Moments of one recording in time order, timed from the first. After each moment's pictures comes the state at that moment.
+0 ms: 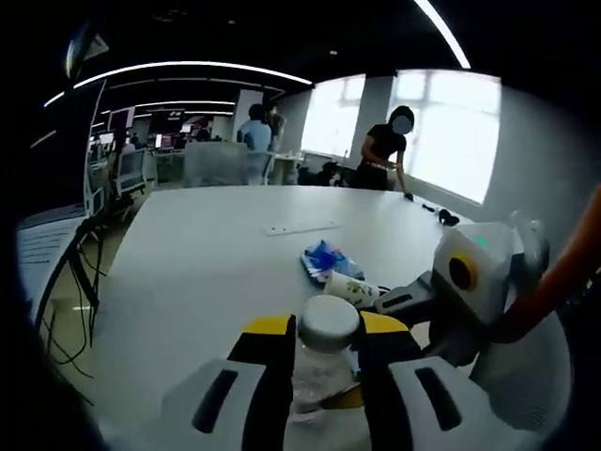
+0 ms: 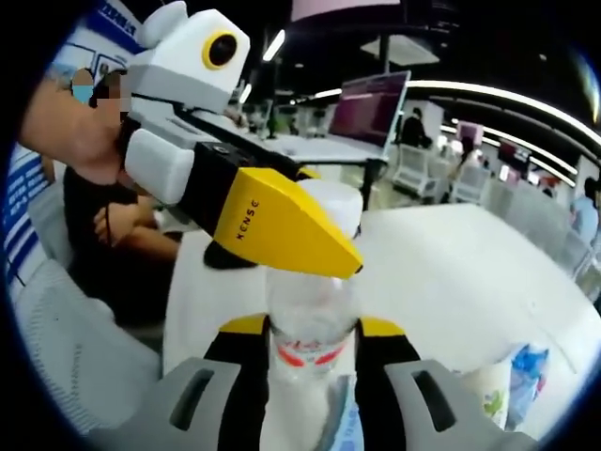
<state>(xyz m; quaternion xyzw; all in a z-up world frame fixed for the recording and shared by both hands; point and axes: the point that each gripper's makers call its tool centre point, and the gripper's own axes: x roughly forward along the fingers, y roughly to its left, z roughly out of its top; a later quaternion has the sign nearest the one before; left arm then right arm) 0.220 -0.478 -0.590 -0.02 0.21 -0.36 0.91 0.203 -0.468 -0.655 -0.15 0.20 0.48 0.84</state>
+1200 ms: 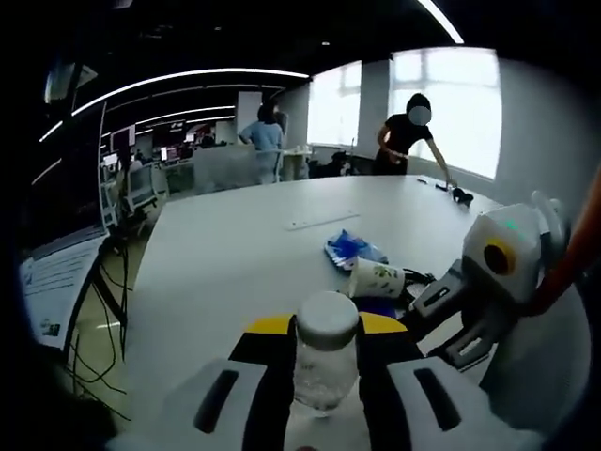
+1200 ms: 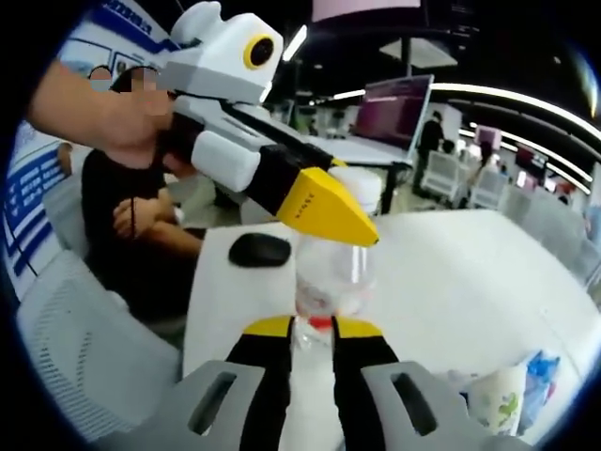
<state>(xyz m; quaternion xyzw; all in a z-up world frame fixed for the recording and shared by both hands) 0.225 -0.451 -0.593 0.03 0.21 -0.34 0.92 0.181 -0.458 -0.657 -0.16 0.20 0.51 0.82</state>
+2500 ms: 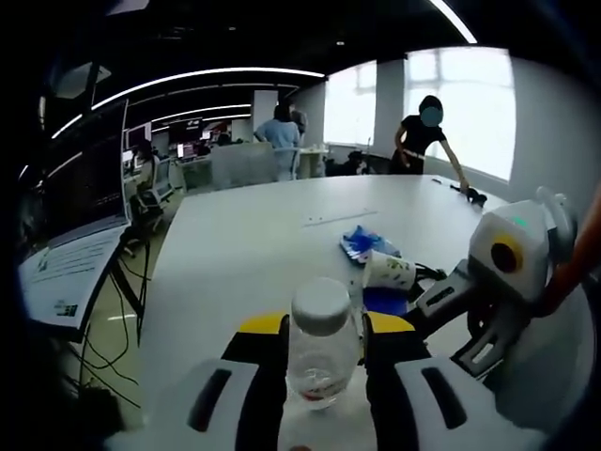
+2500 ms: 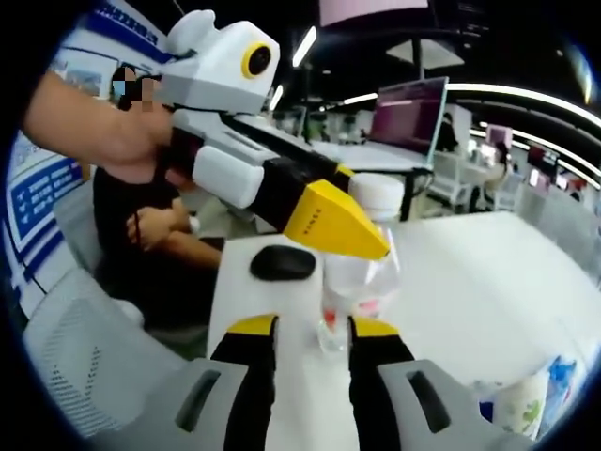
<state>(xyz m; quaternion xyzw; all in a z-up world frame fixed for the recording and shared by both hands) 0.215 -0.428 -0.595 0.04 0.21 -0.31 0.93 0.161 -0.432 -0.653 -0.14 0.19 0.55 0.80</state>
